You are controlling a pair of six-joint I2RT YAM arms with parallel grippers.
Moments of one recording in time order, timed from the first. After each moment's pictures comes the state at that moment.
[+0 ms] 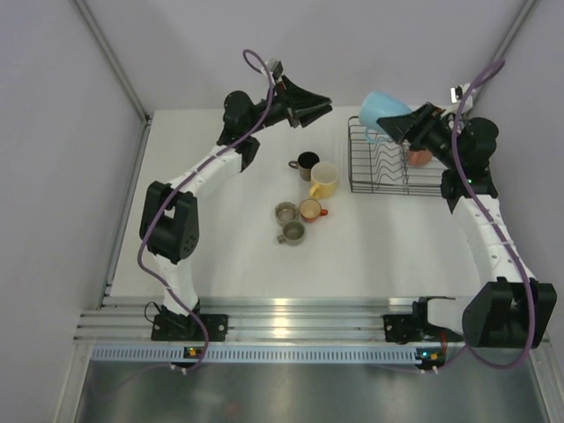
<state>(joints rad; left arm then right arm) -0.43 1.92 1.58 0.78 0.80 -1.65 -0.02 1.22 1.04 0.22 -0.62 0.68</state>
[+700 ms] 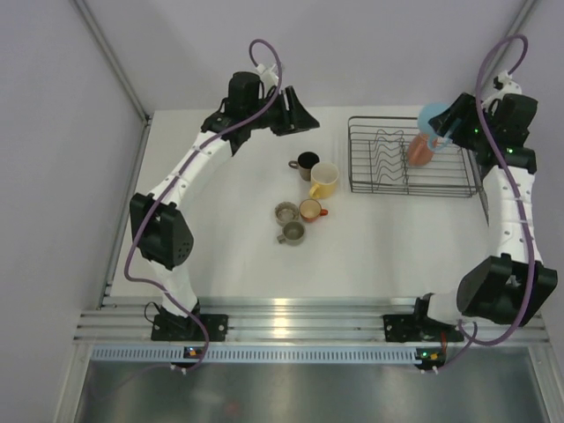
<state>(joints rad) -0.43 1.86 1.82 -0.30 0.58 -0.66 -0.25 1.36 1.36 -0.40 -0.35 0.32</state>
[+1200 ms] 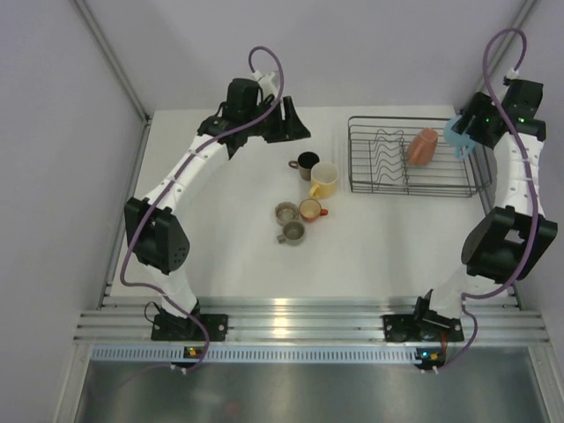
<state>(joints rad) -0.43 1.82 1.78 -0.43 0.47 -0.51 -0.33 1.66 1.66 -0.65 -0.14 0.19</state>
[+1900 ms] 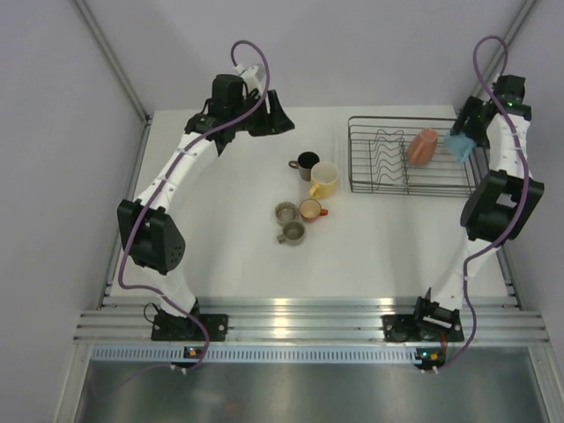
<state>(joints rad) -0.36 1.78 1.76 -0.44 0.39 -0.43 -0.34 2.04 1.96 -0.76 -0.03 0.16</state>
